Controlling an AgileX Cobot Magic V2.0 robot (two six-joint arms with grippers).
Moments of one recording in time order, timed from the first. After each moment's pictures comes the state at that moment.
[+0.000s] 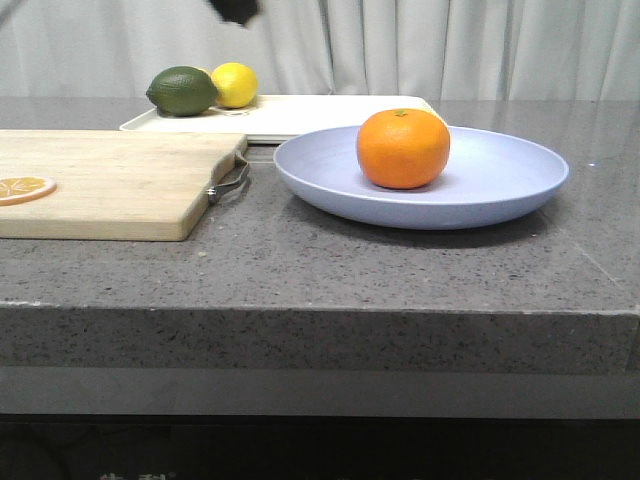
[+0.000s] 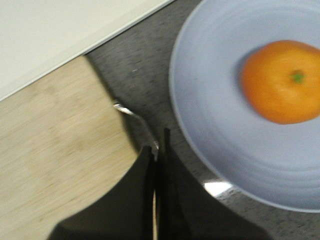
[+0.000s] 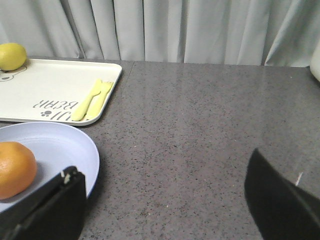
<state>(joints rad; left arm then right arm) -0.60 1.83 -1.96 0.13 1.25 -0.05 -0.01 0.60 -0.53 0.02 0.19 0.02</state>
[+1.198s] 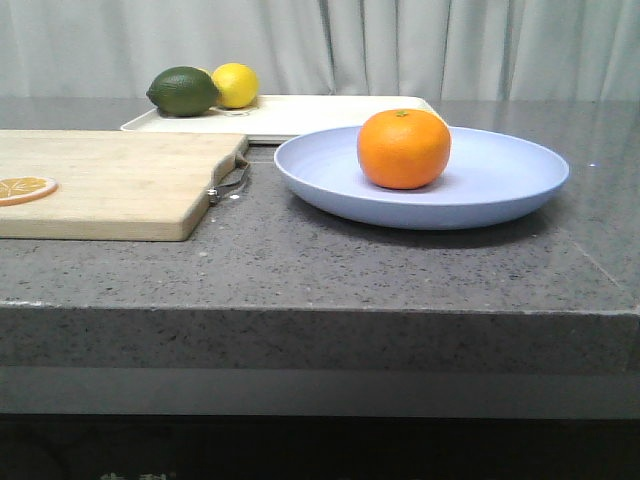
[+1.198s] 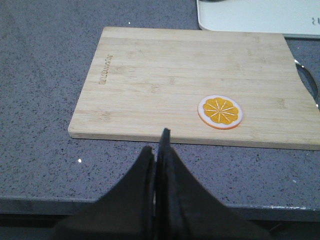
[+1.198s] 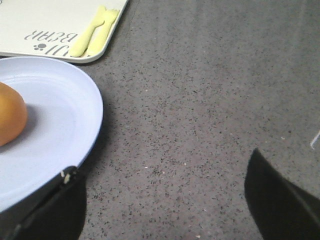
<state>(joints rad) -0.08 0.40 -0.65 0.05 0.78 -0.07 0.04 0.86 -0.58 0.02 0.22 0.02</state>
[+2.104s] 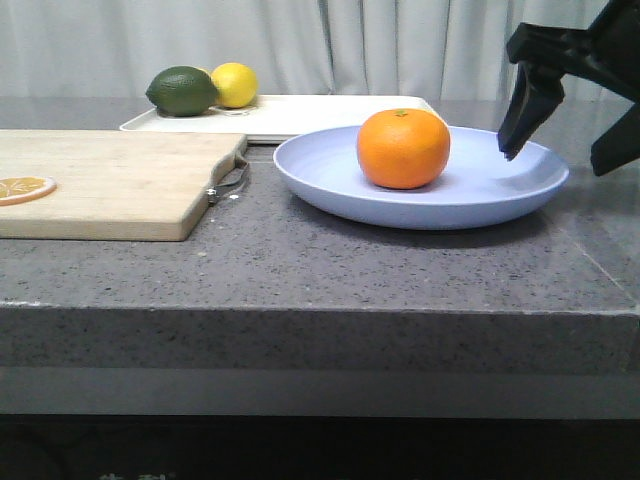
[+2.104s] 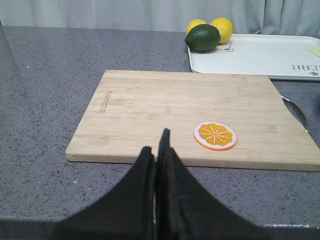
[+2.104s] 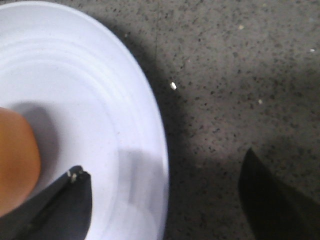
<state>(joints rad) -0.08 0.12 -0.43 0.05 0.61 -0.07 0.09 1.58 -1.10 0.39 0.54 -0.05</state>
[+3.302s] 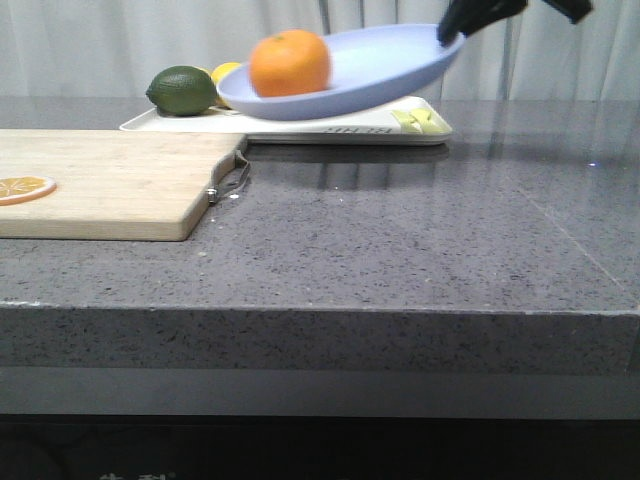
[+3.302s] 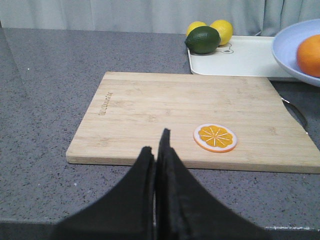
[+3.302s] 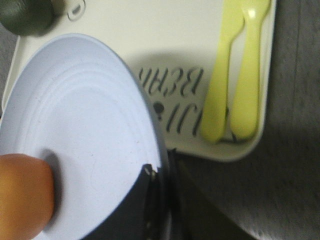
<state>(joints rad) -0.08 0.12 -0.43 0.05 0.60 -0.07 0.10 2.01 -1.99 0.55 0.90 -0.01</state>
